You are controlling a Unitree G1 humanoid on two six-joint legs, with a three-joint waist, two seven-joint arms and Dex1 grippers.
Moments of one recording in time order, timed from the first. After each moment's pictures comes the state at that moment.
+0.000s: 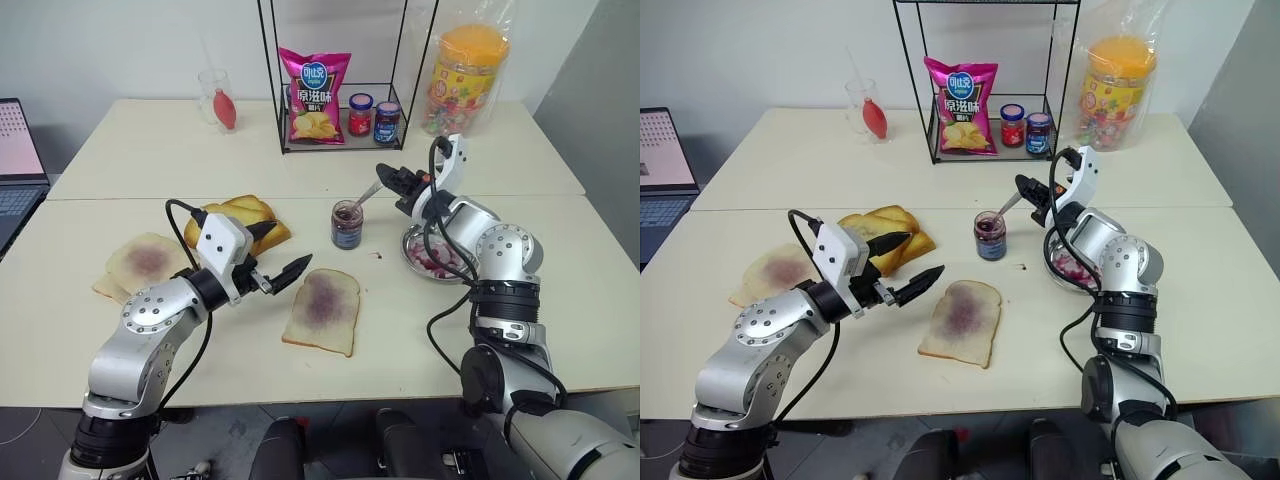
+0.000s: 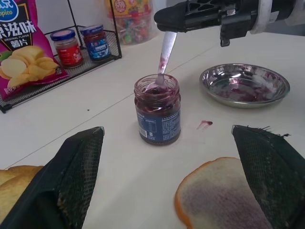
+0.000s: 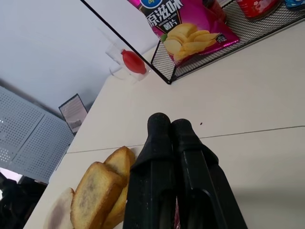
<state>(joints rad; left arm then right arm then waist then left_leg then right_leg) -0.19 0.56 0.08 -0.43 -0.42 0.47 -0.62 -0.88 -0.07 -0.37 0.23 0.69 0.91 0.17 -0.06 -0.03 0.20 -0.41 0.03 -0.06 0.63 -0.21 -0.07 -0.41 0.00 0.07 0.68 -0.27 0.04</state>
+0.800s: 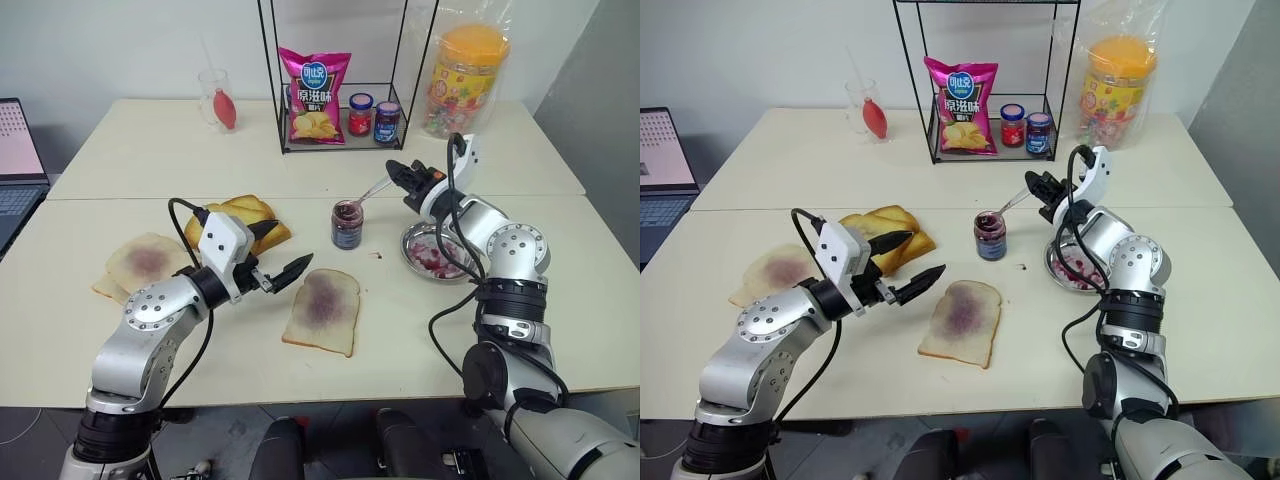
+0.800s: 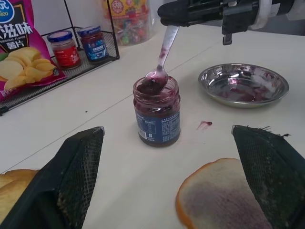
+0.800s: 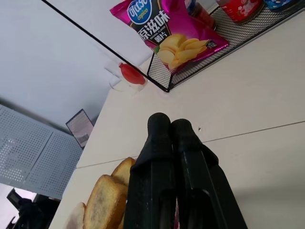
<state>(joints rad) -0.21 0.56 0.07 -0.40 -0.42 0.45 -0.64 -0.89 -0.08 -0.44 0.24 0.77 0.93 0.09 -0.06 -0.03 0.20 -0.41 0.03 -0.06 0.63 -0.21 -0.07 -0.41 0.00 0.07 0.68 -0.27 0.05</state>
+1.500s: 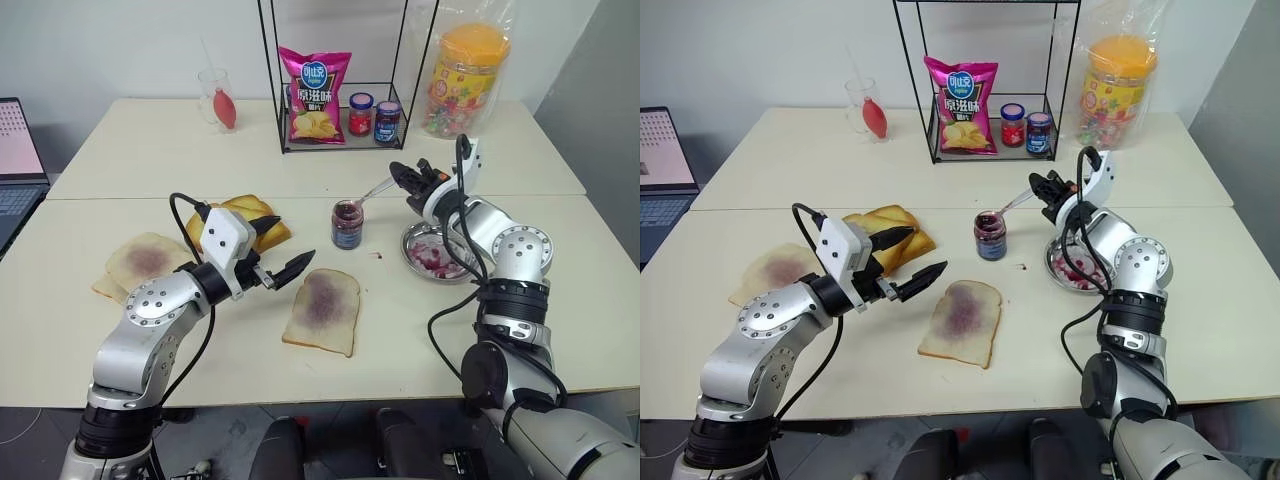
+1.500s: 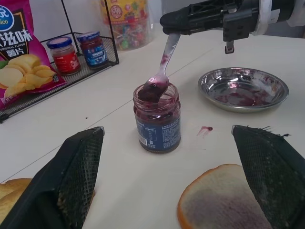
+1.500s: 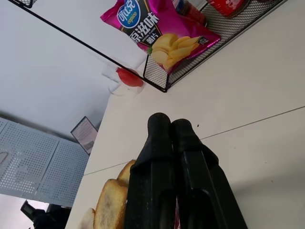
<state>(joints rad) -0.23 0.56 0.07 -0.40 -0.42 0.45 -0.64 -0.88 -0.07 -0.48 0.24 0.85 0.96 0.01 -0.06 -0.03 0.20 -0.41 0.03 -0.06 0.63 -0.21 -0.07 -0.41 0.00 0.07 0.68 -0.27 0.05</state>
